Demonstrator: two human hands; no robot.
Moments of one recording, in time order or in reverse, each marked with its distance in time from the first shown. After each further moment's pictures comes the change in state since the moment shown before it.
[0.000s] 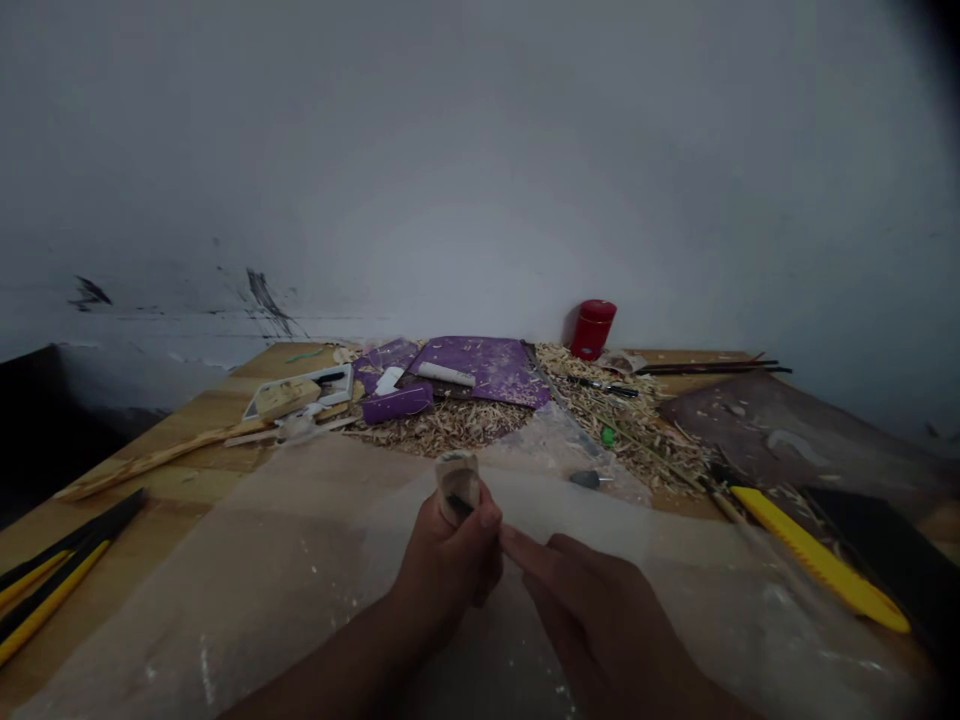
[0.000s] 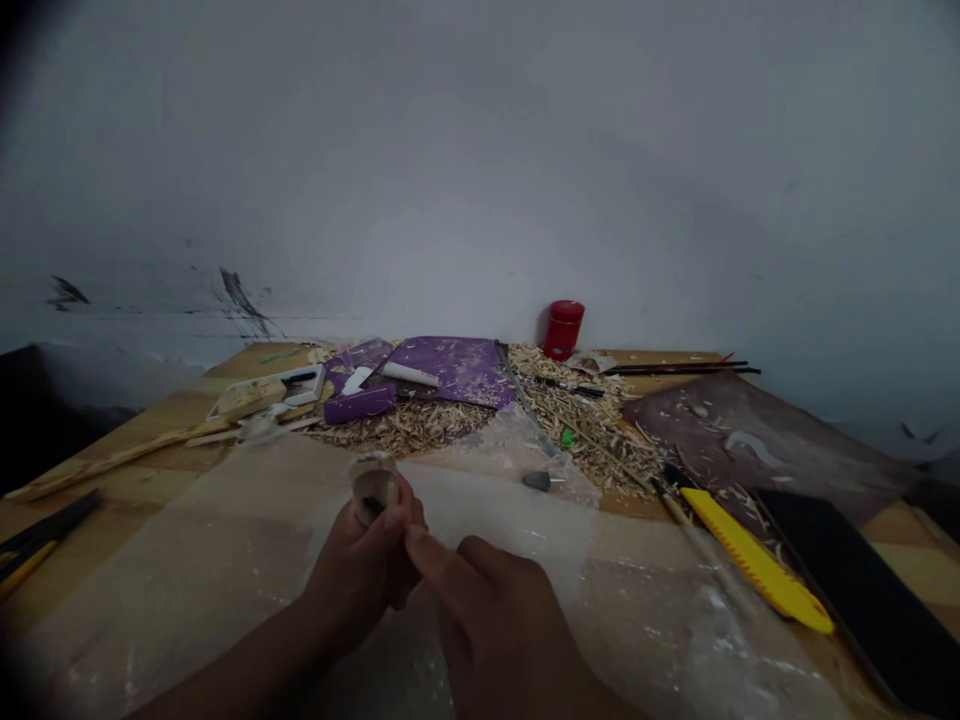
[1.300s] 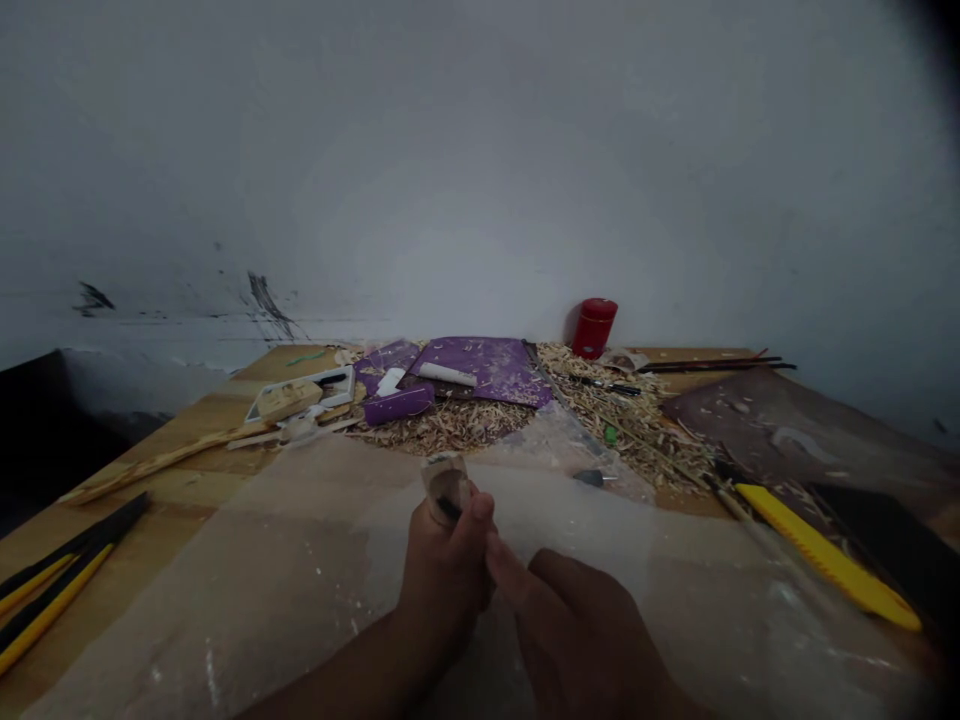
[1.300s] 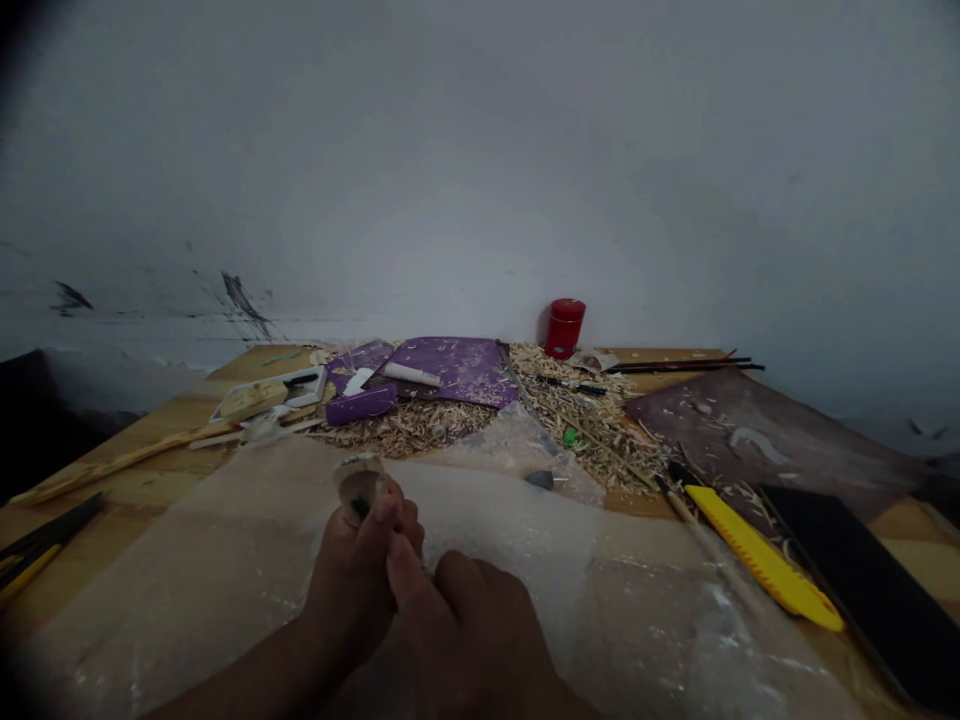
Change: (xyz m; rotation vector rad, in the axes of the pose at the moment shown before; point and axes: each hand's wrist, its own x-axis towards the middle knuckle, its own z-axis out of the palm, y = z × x) left_hand -0.005 -0.002 0.002 0.054 0.234 0.079; right_hand -0.003 -0.003 0.025 -0.265 0.154 -0.186
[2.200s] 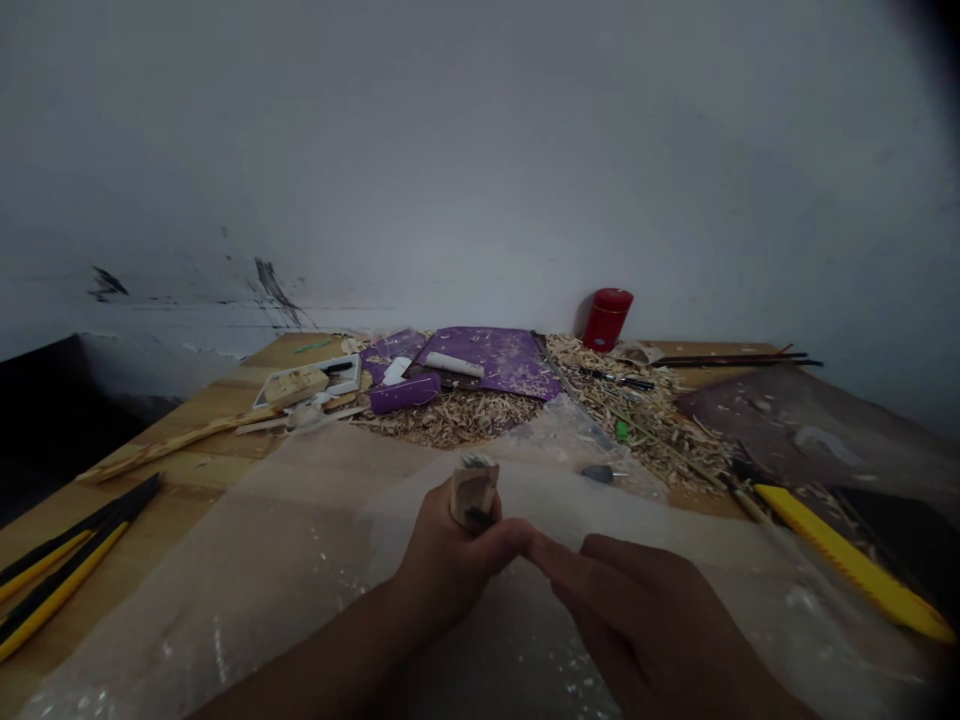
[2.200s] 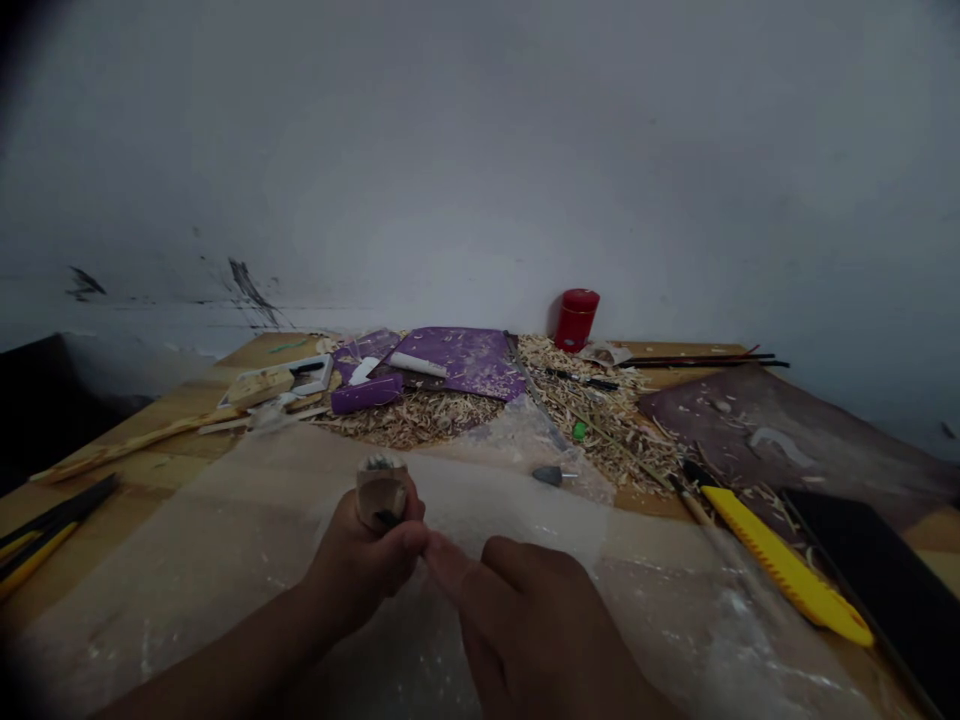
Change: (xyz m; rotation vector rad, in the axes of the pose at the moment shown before) left_hand 0.011 0.004 -0.013 0.359 -0.216 0.058; right_hand 0.002 0.019 -0.039 0.129 -0.236 0.094
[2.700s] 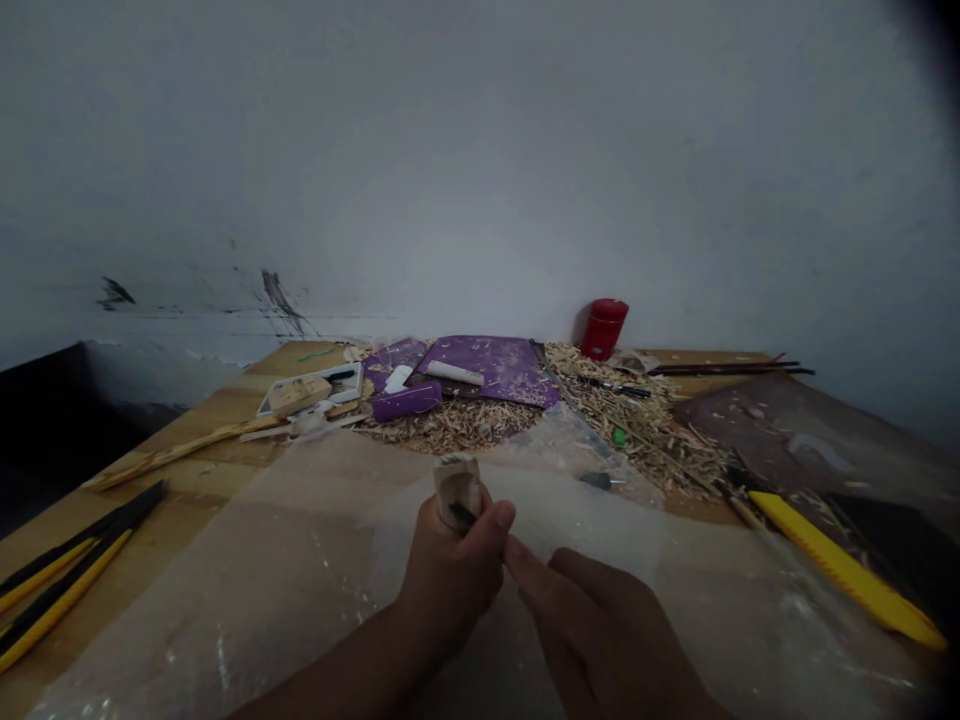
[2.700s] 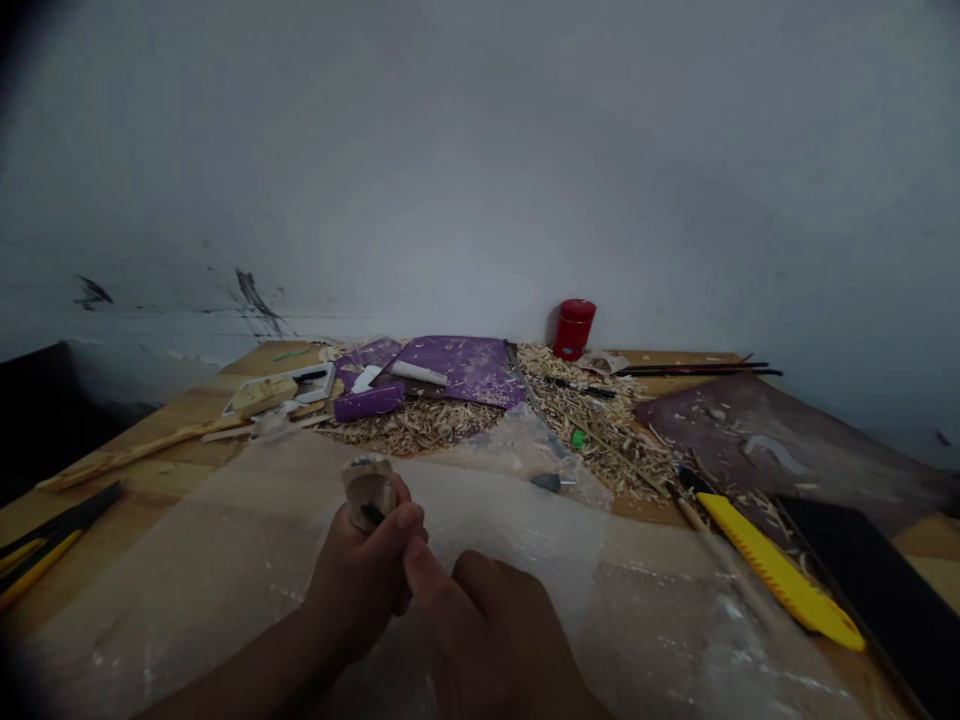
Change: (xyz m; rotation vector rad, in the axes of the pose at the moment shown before) left_hand -0.007 0.005 0.012 -0.213 0.151 -0.130; right_hand 0.007 -0.011 0.024 -0.023 0.192 -0.088
